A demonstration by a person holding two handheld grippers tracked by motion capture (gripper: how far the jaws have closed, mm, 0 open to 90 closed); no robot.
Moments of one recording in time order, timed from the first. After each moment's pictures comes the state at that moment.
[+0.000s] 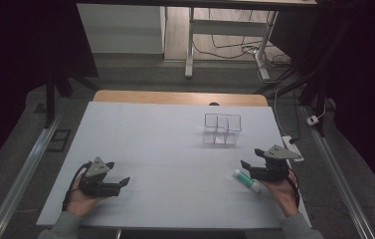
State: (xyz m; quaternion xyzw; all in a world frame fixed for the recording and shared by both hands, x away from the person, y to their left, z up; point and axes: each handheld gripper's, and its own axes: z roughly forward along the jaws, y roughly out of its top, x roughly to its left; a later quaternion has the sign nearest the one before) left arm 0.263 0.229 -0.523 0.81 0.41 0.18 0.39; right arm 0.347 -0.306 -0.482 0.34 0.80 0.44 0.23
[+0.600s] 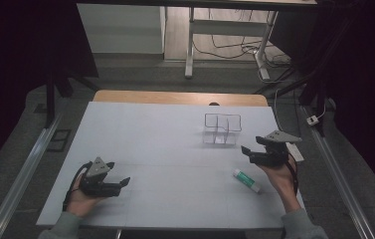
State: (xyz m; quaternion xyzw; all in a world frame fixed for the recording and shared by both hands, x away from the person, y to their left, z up) left arm 0.263 0.228 -0.523 0.81 0.41 0.19 0.38; right arm 0.379 -0.300 -0.456 0.37 0.78 0.44 0.24
